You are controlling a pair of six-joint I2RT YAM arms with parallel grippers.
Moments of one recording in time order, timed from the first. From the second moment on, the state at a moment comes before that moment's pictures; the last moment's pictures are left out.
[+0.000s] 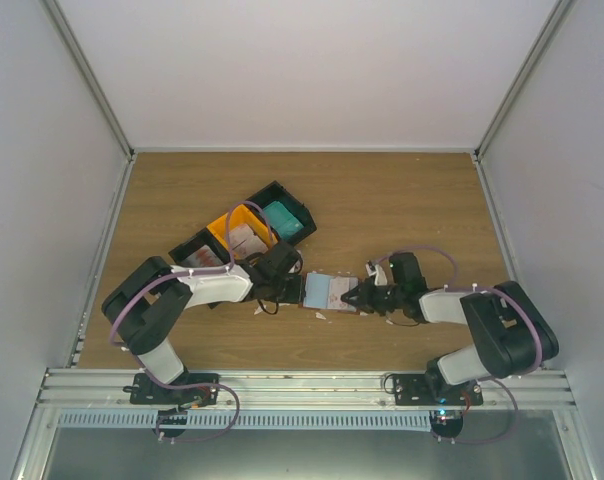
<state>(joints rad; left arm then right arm) -0.78 1.67 0.82 -0.17 0.16 -0.68 0.34 1.47 0.34 0.25 -0.74 0.75</state>
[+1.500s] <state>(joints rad) -0.81 1.70 0.85 -0.18 0.14 -0.68 0.39 1.62 0.34 0.51 -0.79 0.88</state>
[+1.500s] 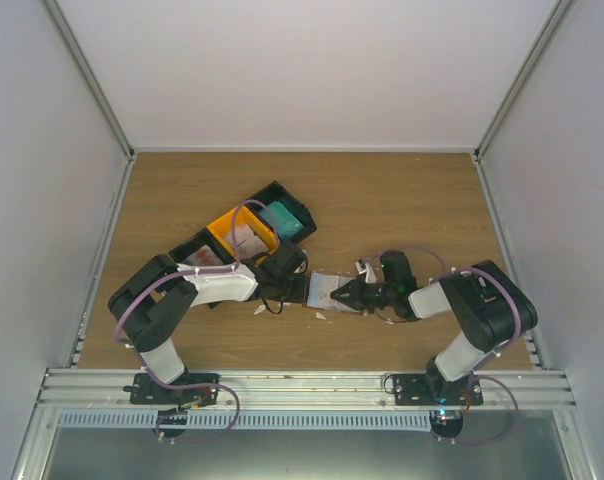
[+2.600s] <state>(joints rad) -0.83 1.71 0.84 -0.15 0.22 -0.69 0.53 1.39 0.46 0.05 -0.40 0.78</state>
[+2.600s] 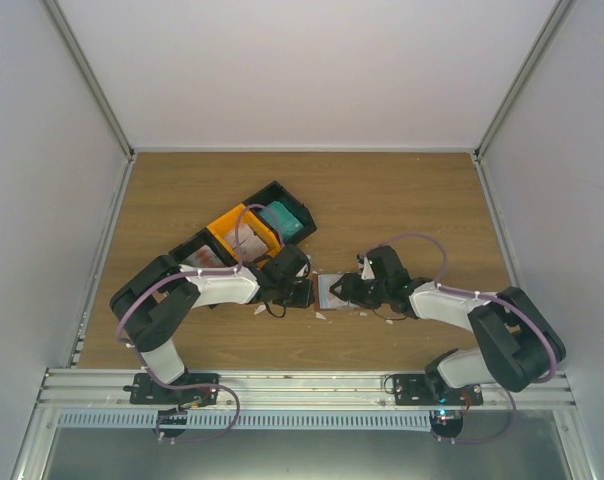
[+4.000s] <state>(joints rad) -0.81 1.45 0.98 -0.47 -0.06 -0.56 0.65 1.29 0.63 -0.27 -0.06 0.65</state>
